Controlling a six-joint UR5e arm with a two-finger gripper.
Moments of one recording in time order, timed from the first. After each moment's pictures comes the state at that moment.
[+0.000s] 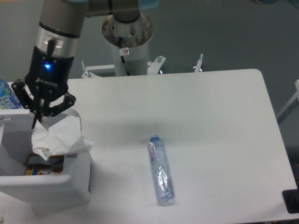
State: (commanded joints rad) arm 2.08 -1.72 -1.54 -0.87 1.13 0.07
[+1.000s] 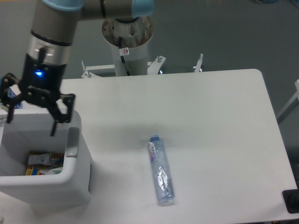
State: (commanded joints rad) arm 2.23 -1.73 -1.49 -0.87 1.14 0.00
